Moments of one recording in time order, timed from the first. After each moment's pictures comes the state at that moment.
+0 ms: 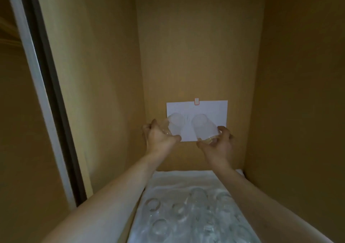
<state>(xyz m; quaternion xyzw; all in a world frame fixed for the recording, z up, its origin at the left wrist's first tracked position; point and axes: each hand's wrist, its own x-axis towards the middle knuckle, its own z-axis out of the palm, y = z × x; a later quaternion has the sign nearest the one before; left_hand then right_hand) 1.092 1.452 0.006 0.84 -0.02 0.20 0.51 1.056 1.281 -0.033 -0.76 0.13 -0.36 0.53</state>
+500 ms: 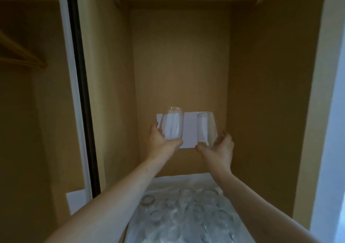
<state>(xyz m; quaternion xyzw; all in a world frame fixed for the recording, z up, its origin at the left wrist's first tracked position) 0.978 1.457 0.034 0.75 -0.14 0.16 0.62 0.927 1.296 0.000 -0.71 0.13 -0.40 0.56</state>
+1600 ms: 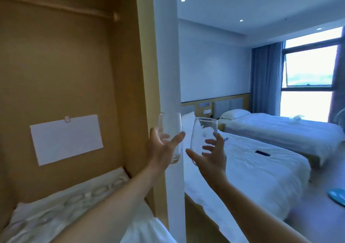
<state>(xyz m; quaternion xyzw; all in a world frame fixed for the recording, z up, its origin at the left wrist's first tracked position) 0.724 1.187 0.022 0.65 -0.36 -0.03 0.67 0.626 1.074 -0.032 -0.66 0.26 -0.57 0.40</state>
